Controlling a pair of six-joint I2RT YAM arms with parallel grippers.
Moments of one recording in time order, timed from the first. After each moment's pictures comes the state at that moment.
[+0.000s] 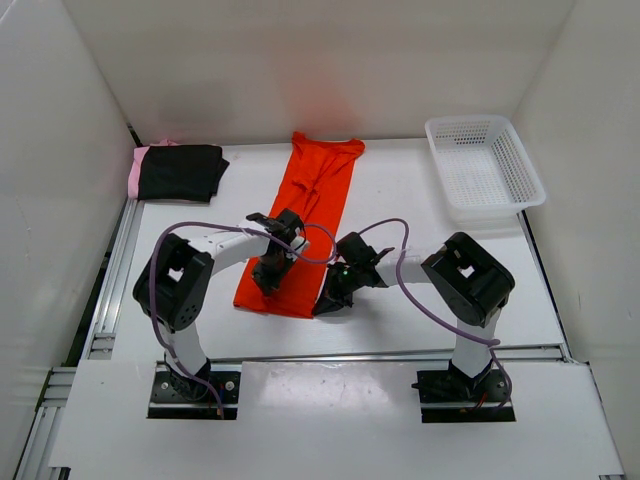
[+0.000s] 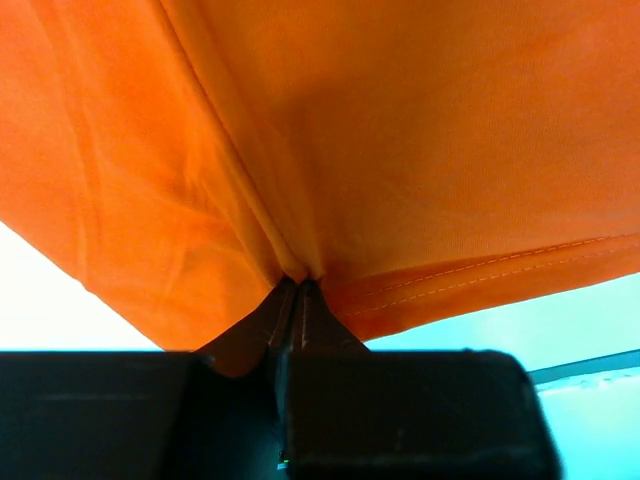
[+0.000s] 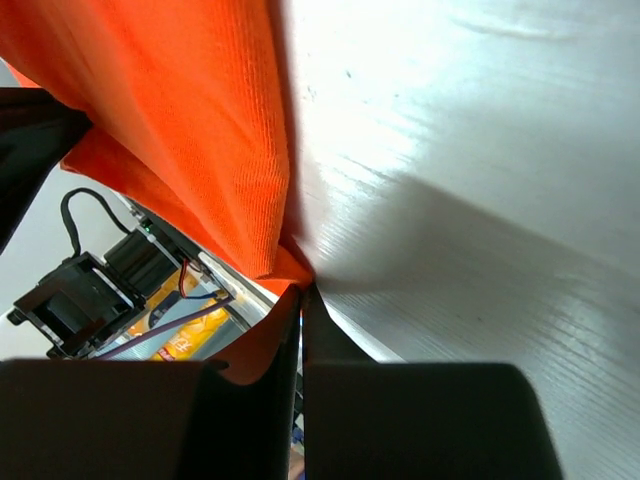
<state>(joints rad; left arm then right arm) -0.61 1.78 1.13 -0.88 -0.04 0.00 0.79 1.86 0.88 -0.06 -0.60 1.06</state>
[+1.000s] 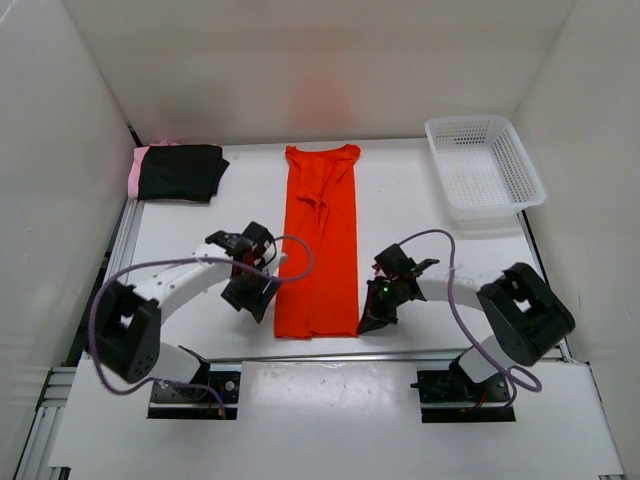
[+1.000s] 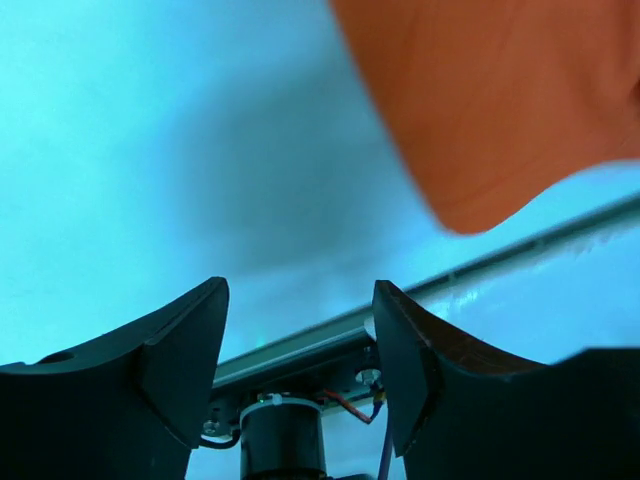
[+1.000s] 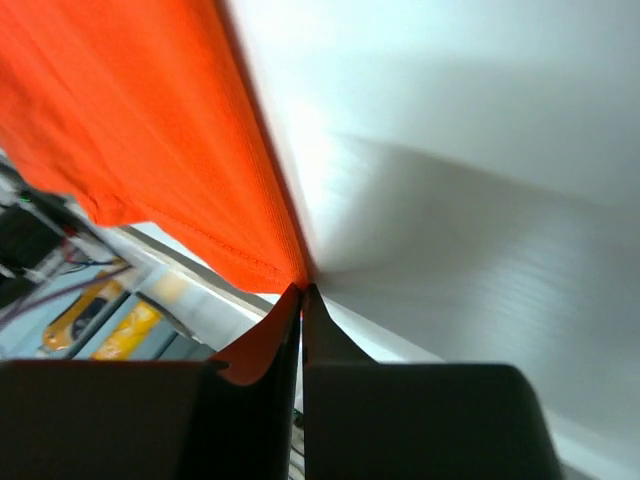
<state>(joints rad) -0.52 1.45 0.94 -0.97 0.08 0.00 0.68 1.55 0.65 -0.34 -0.53 0.85</state>
